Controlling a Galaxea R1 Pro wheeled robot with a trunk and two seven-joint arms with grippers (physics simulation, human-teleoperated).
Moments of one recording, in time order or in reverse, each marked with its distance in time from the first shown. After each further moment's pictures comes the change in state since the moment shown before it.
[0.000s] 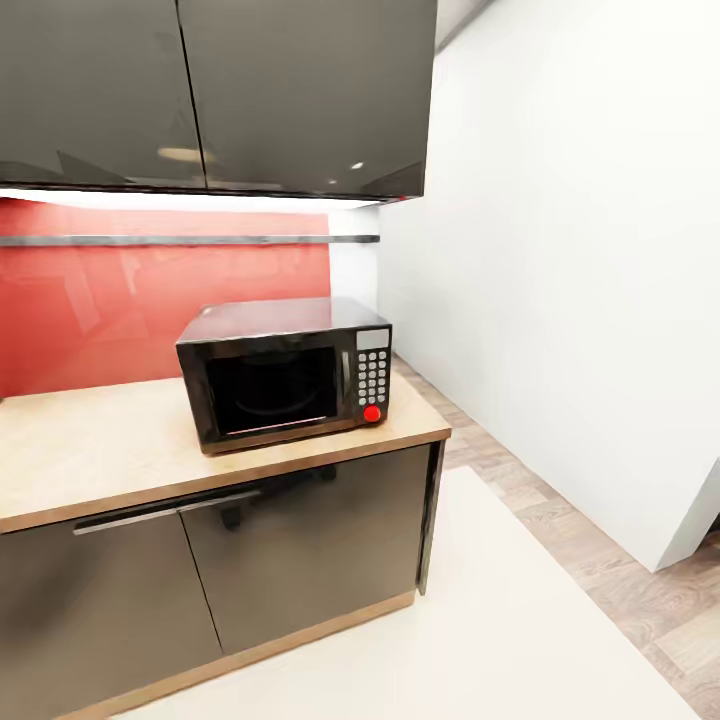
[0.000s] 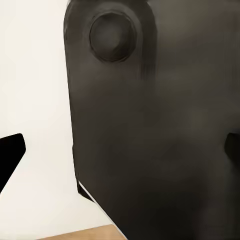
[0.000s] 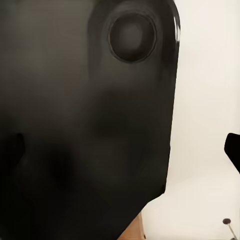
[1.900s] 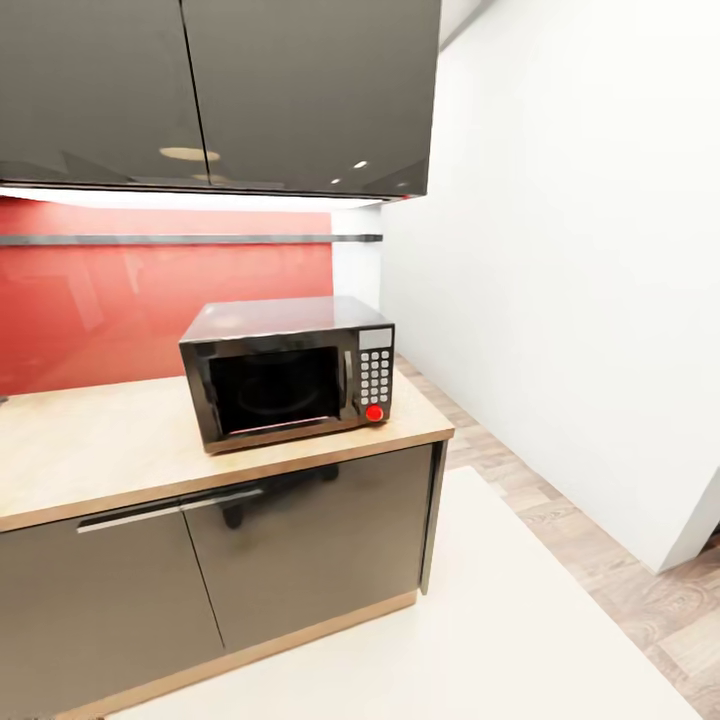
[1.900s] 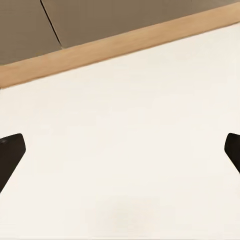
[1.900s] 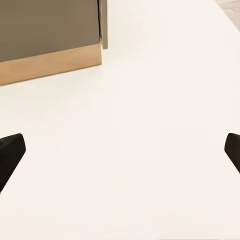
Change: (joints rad) left arm -0.107 0.017 -0.004 -0.336 -0.003 -0.350 -0.004; right arm -0.039 -0.036 -0.005 -0.509 0.003 -0.393 -0.004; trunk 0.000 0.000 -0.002
